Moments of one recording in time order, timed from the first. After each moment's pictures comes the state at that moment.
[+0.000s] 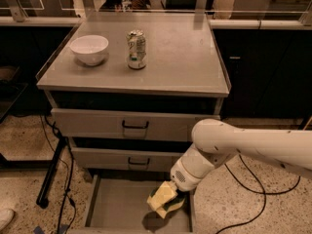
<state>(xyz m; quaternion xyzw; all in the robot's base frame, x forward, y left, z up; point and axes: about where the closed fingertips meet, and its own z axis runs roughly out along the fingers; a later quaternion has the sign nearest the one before) 0.399 -0.041 0.582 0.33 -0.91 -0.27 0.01</state>
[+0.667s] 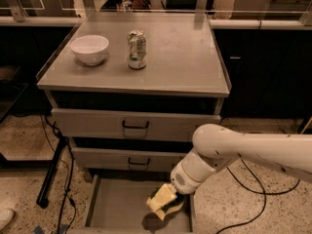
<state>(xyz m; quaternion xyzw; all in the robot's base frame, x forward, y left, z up) 0.398 -0.038 0.569 0.32 -0.91 -0.27 0.00</state>
